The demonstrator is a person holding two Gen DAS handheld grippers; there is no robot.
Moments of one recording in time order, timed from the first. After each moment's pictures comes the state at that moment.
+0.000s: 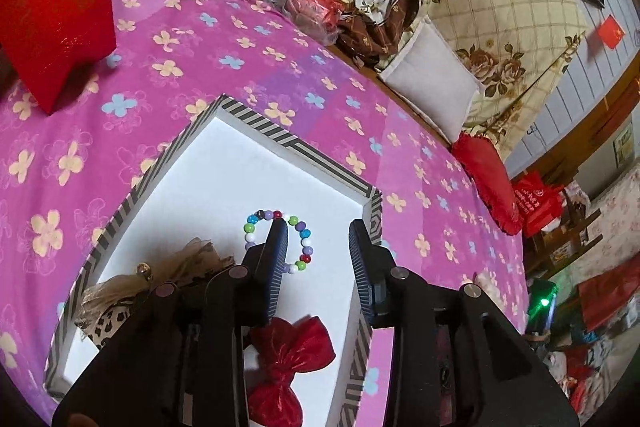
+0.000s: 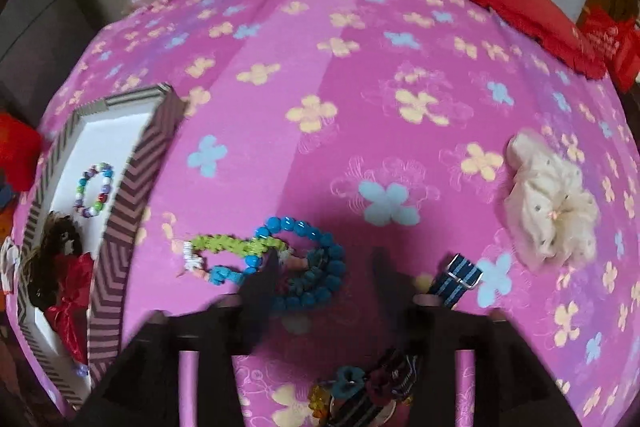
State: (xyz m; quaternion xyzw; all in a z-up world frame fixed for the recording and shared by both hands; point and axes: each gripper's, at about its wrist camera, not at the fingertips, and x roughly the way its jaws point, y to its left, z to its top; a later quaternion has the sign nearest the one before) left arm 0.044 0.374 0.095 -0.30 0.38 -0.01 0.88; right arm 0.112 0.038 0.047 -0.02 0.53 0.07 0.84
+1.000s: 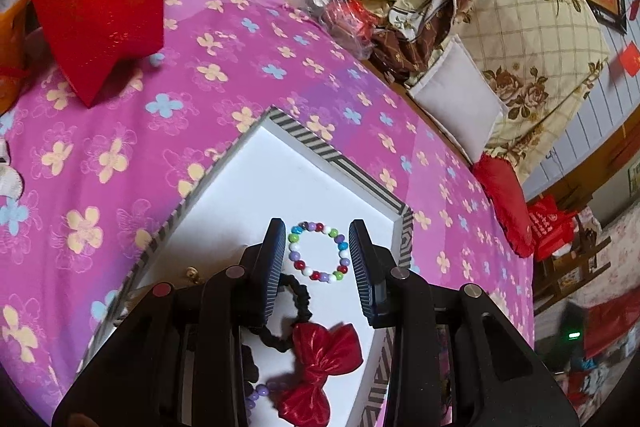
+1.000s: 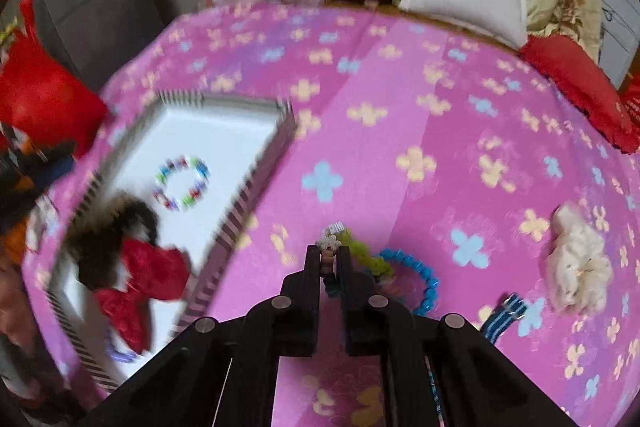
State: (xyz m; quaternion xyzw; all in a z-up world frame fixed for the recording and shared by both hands) left arm 0.032 0.408 0.093 -0.32 0.37 0.04 0.87; right arm 0.093 0.102 0.091 -0.05 0.49 0.17 0.86
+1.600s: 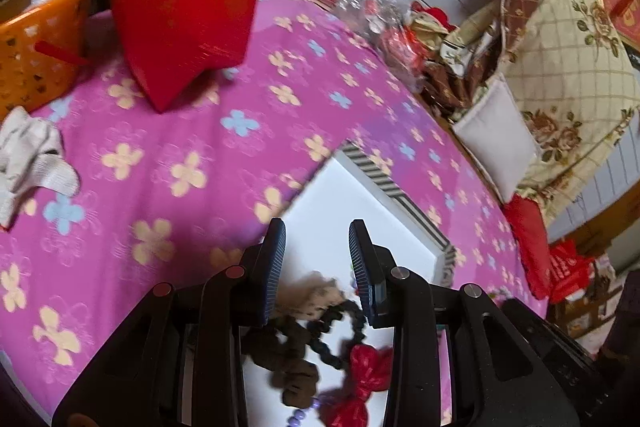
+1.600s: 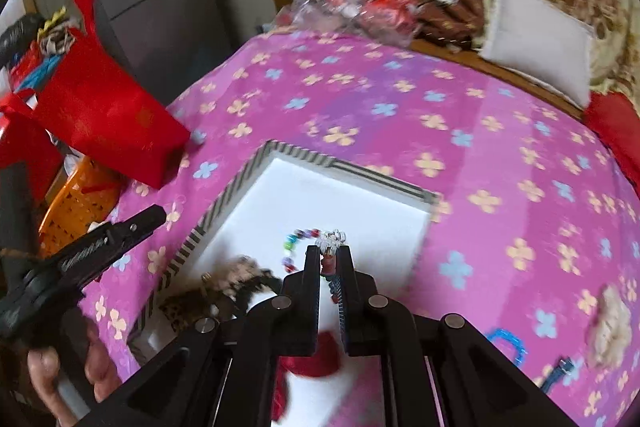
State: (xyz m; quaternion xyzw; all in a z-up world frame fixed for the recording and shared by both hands) left arm 0.012 0.457 0.091 -0.35 0.36 0.13 0.86; right arm 0.106 0.239 0.133 -0.06 0.46 0.26 0.85
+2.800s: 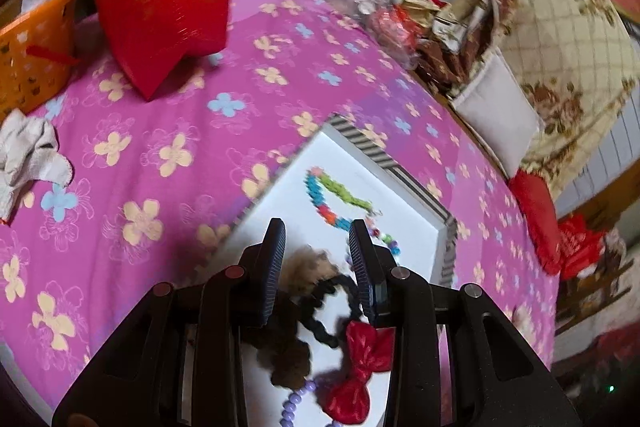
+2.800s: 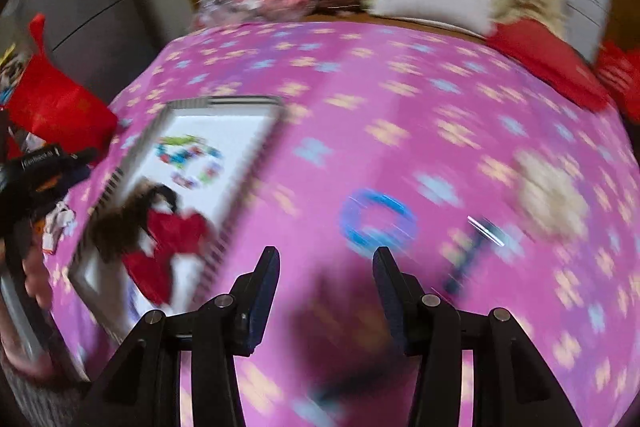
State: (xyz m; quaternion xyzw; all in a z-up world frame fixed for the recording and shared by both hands) left arm 0.010 0.416 0.094 -0.30 0.38 0.10 0.87; right arm 0.011 0.062 0.103 -0.01 0.48 0.12 0.87
